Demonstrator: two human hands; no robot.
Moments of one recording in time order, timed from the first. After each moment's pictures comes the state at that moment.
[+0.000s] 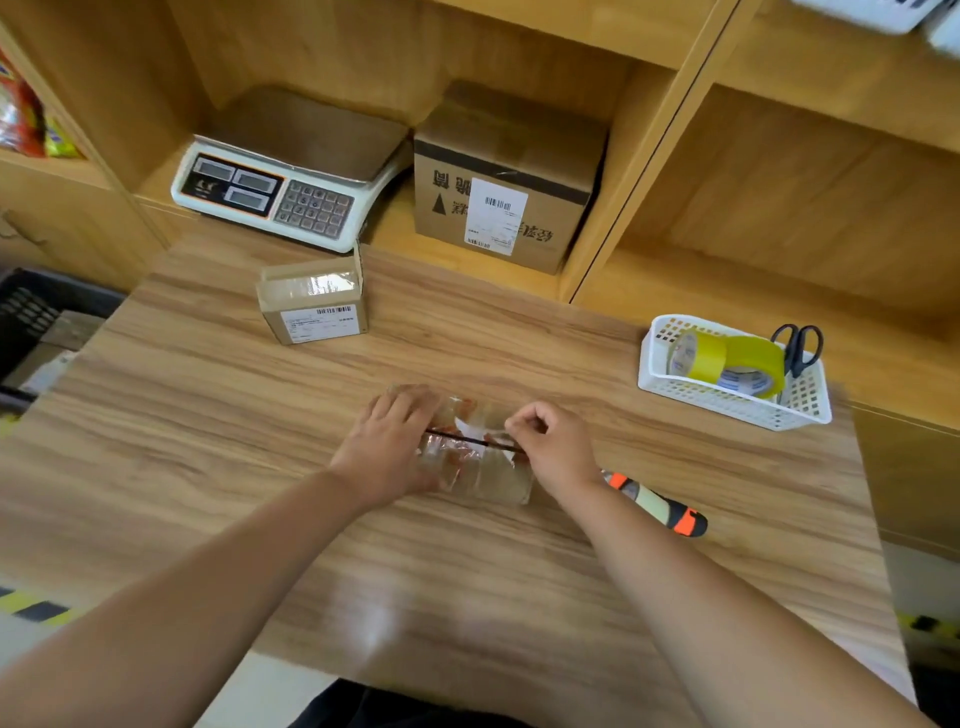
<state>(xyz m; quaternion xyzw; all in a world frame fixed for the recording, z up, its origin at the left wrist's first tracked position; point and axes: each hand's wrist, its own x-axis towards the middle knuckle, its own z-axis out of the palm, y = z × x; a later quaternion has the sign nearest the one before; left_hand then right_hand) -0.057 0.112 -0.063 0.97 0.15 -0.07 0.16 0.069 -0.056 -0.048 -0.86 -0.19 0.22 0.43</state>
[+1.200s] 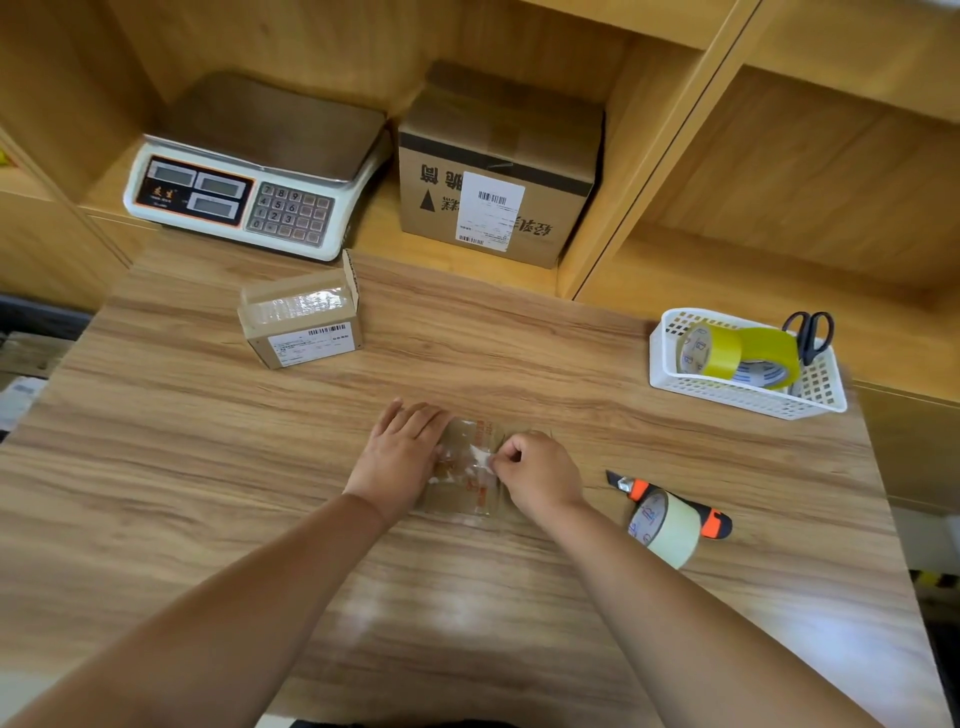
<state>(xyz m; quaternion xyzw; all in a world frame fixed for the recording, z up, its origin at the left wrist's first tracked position) -0.036 0.147 -0.135 0.98 0.07 0.14 0.14 0.052 -0.010 -0.065 -0.93 -0.15 0.26 0.21</state>
